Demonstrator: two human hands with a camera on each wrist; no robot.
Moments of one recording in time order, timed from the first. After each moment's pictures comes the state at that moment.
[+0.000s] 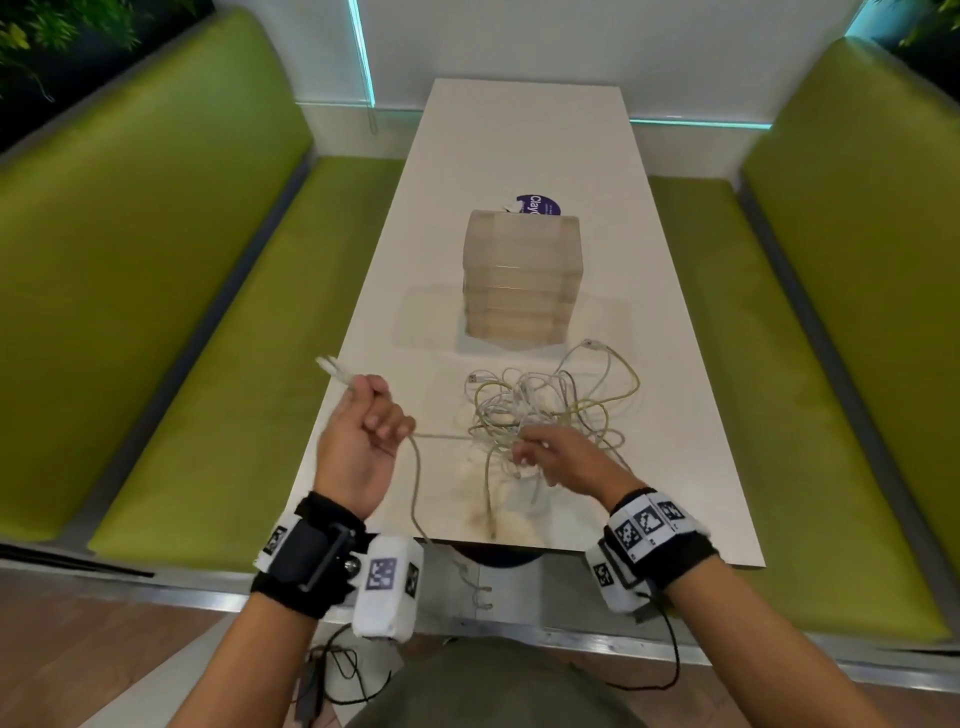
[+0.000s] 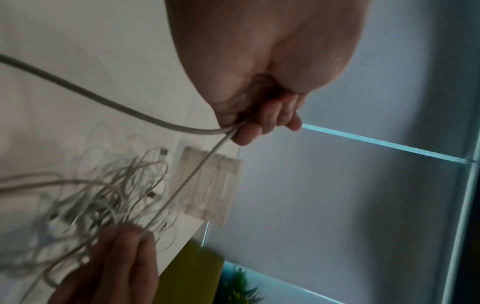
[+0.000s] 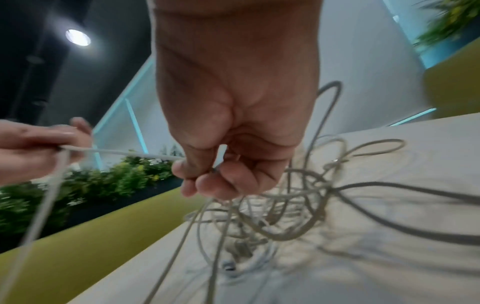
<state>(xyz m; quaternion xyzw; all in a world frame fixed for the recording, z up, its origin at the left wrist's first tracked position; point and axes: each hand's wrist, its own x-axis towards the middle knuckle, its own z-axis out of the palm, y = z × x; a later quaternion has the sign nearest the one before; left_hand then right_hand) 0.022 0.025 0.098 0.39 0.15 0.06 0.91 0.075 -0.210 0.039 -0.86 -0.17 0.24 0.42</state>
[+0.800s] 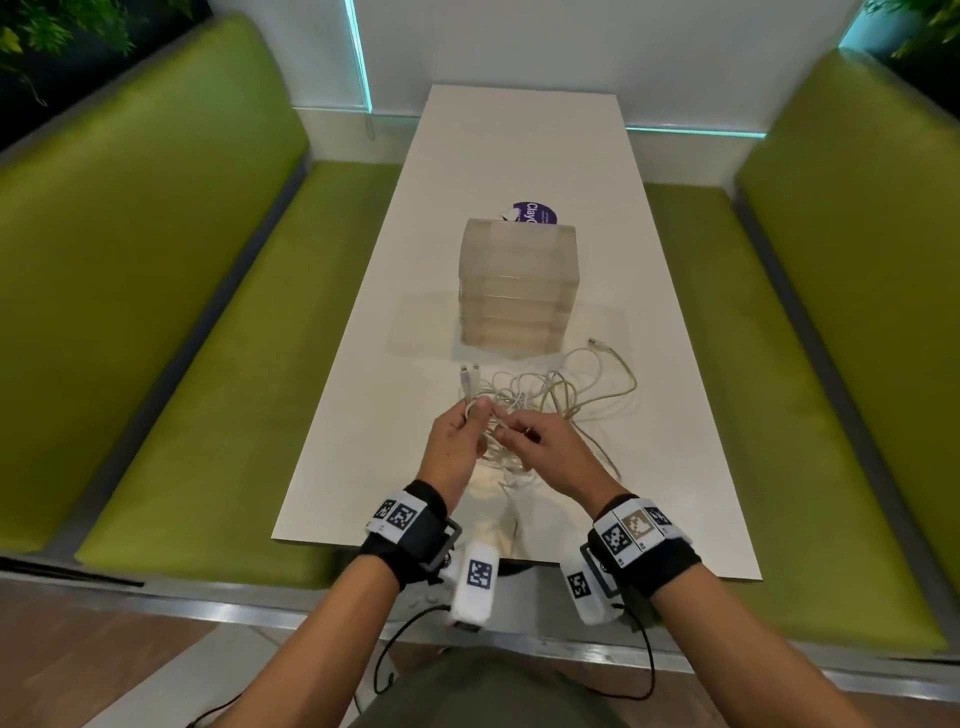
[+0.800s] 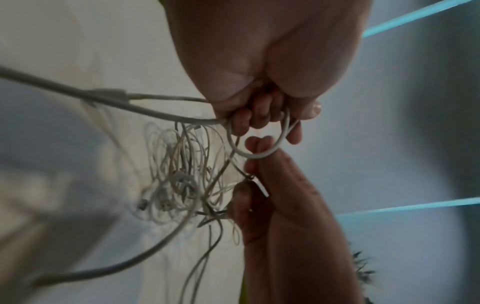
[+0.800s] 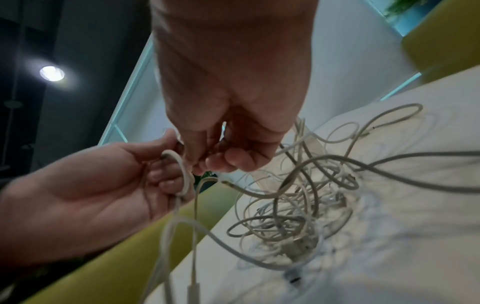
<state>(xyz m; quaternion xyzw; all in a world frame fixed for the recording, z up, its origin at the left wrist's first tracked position) 0.047 -0.051 0.070 0.68 0.10 -0.01 0.73 0.079 -0.191 0.050 -0.82 -0.14 0.14 0.53</state>
